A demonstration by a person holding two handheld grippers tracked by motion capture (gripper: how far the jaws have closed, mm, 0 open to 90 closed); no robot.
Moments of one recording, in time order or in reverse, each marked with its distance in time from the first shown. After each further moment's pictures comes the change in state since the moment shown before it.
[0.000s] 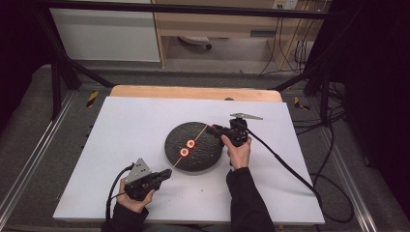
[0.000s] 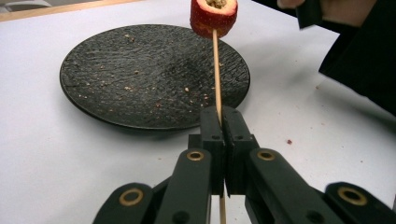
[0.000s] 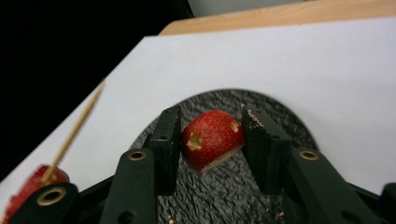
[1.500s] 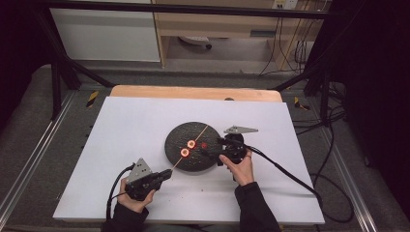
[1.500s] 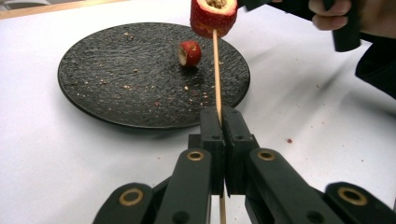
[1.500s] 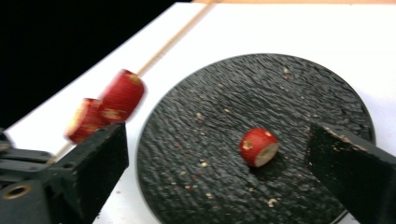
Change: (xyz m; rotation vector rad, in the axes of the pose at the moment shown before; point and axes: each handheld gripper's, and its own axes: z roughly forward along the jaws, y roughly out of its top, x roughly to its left) left arm -0.001 0.000 0.001 0.008 -0.003 0.003; right arm 0.028 -0.031 -0.021 0.099 0.049 -0.166
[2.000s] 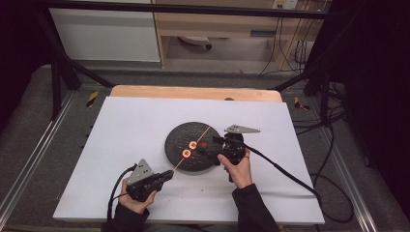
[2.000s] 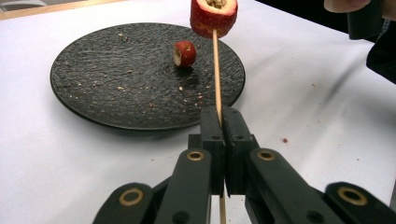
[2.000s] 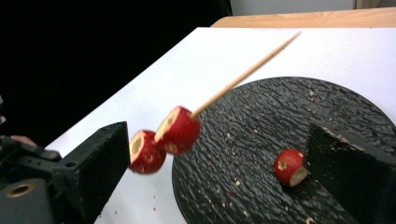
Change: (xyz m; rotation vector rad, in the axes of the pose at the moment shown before) left arm -0.004 0.000 0.002 0.000 -0.007 0.010; right arm 0.020 0.009 -0.009 -0.082 0.065 0.036
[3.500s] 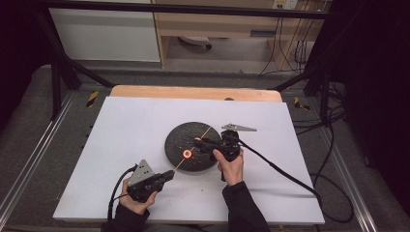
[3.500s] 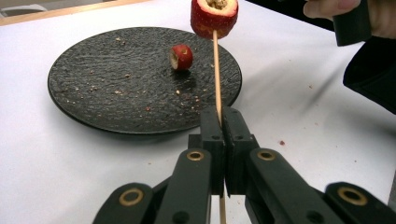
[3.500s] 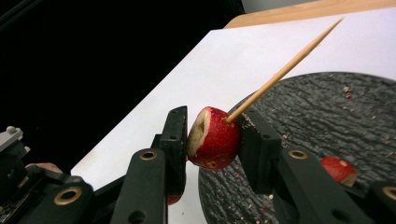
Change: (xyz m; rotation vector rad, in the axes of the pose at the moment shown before) left arm -0.003 0.001 0.000 -0.014 -0.001 0.011; right arm 0.001 0.002 0.013 -0.040 0.080 0.118
